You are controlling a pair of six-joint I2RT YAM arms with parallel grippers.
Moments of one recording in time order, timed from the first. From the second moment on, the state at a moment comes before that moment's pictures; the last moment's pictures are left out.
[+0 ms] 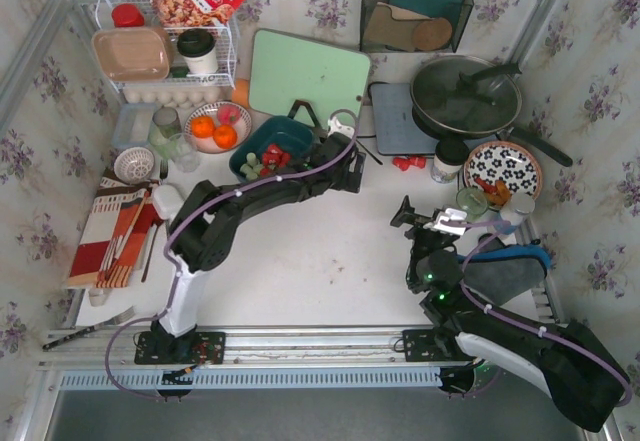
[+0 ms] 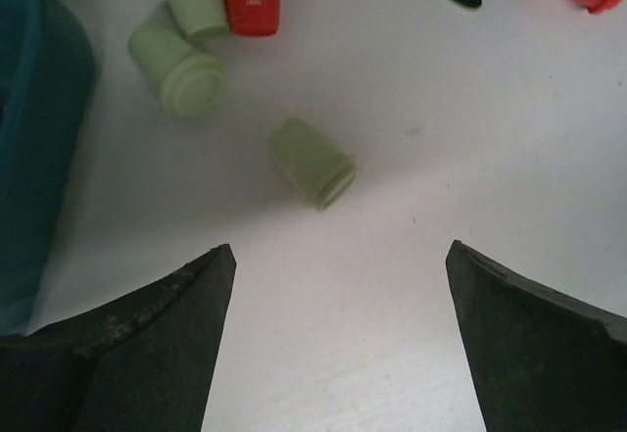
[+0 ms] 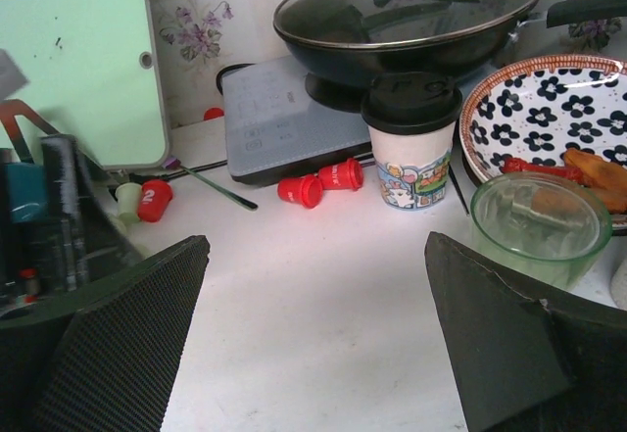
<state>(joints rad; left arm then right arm) -0.81 2.10 1.62 -0.22 -0.24 -0.35 0.73 0.81 0.07 0.98 0.96 -0.01</state>
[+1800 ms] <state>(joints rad) -0.80 2.02 1.78 -0.38 -0.34 -0.23 0.73 0.82 0.10 0.91 0.90 0.02</state>
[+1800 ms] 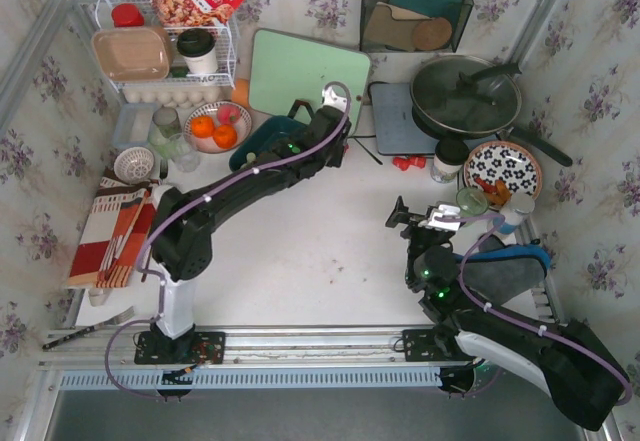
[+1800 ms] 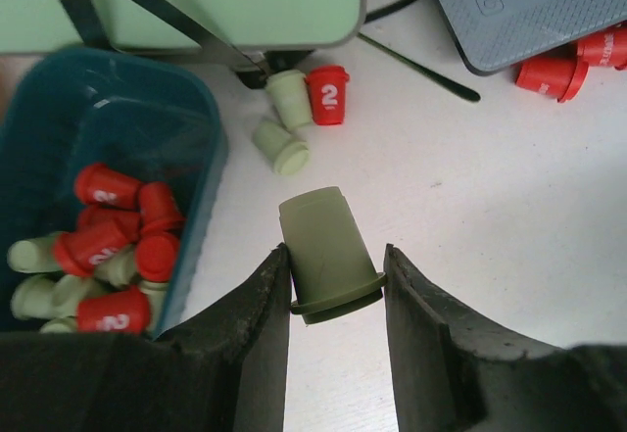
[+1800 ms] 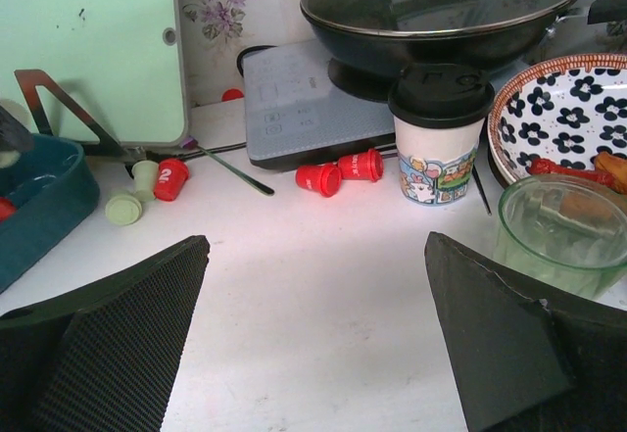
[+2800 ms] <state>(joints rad) -0.56 1.78 1.51 -0.33 -0.29 -0.18 0.73 0.86 0.10 0.91 0.88 0.04</state>
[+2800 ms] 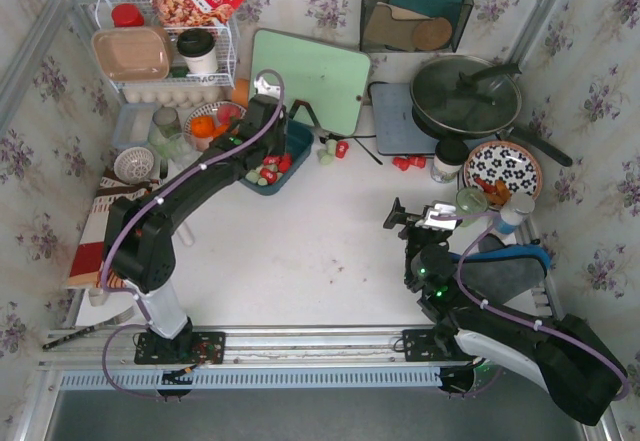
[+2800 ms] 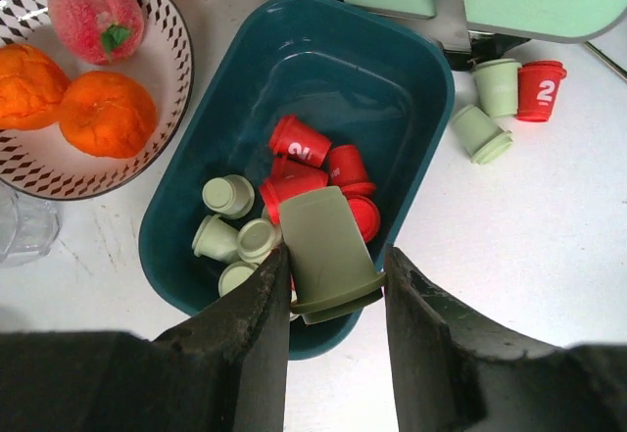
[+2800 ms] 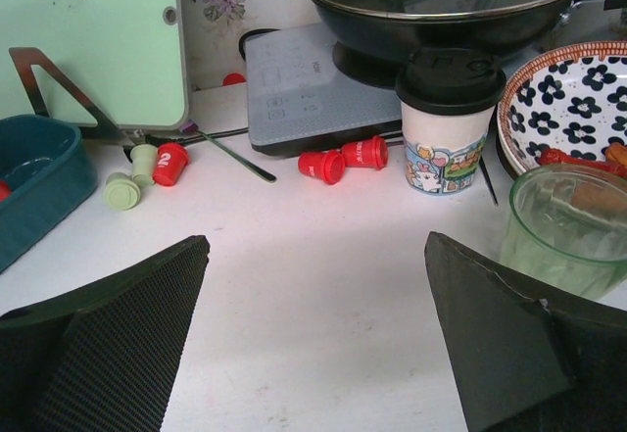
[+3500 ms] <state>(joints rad) -0.47 1.94 1.64 -0.38 -0.19 -0.24 0.73 0.86 0.10 0.91 0.88 0.04</state>
